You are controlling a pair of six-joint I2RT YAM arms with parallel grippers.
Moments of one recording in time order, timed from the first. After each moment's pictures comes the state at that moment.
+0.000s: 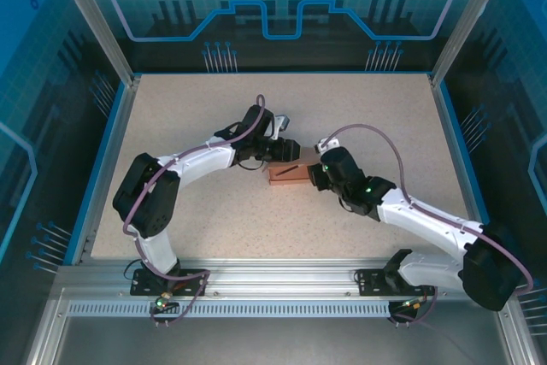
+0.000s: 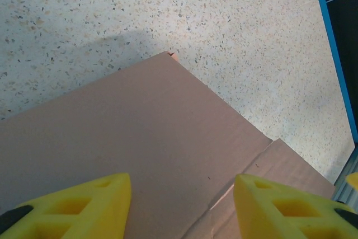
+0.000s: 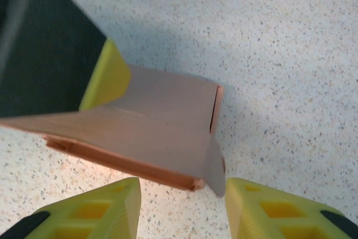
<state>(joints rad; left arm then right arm) -0.56 1.79 1.22 -0.24 0.40 -0.54 0.71 1.17 0.73 -0.24 0.30 0.27</state>
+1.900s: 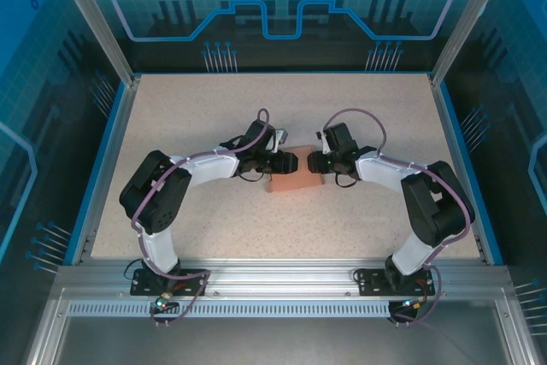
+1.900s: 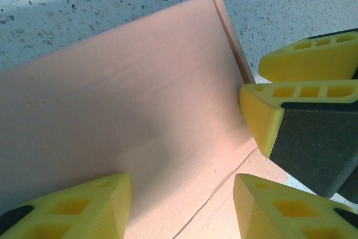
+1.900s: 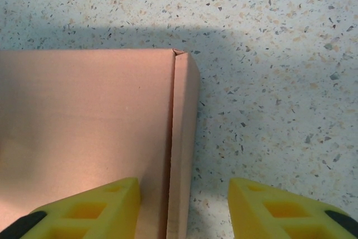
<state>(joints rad) -0.58 1.83 1.10 -0.11 0.36 -0.56 0.44 1.65 0.90 -0.20 -0.06 0.30</state>
